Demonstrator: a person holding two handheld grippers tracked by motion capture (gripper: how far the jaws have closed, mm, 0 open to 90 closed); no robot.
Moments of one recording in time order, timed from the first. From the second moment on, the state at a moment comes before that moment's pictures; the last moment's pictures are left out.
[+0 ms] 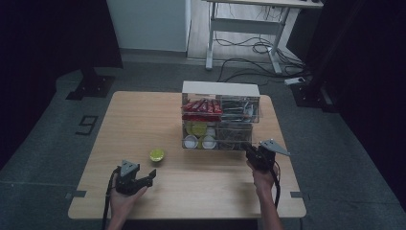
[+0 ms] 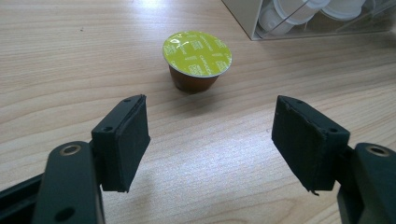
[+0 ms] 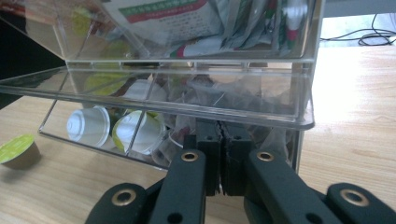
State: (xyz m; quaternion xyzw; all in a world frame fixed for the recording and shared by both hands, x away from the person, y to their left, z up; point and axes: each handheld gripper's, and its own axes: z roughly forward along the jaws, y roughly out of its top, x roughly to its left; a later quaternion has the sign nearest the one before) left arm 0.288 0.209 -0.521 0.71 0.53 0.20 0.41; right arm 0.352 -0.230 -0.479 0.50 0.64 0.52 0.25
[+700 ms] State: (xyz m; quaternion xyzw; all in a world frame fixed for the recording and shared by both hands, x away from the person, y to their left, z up) left arm 0.289 0.209 -0.523 0.71 0.54 0.20 0.40; right arm 0.347 -0.231 -0.498 0.52 0.66 0.50 0.23
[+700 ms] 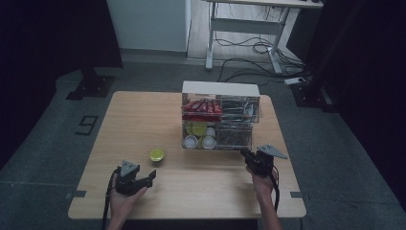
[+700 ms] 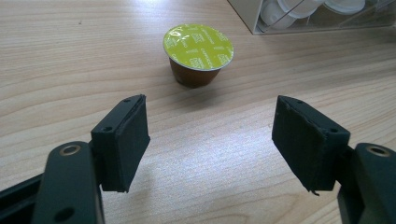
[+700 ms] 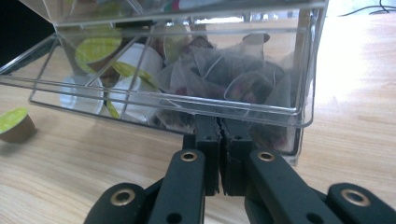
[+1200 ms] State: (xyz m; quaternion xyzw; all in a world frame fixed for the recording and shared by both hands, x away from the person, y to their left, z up) left arm 0.289 0.208 -0.526 0.72 0.54 0.20 0.40; right arm 0.348 -0.235 -0.516 0.53 0.67 0.47 0.21
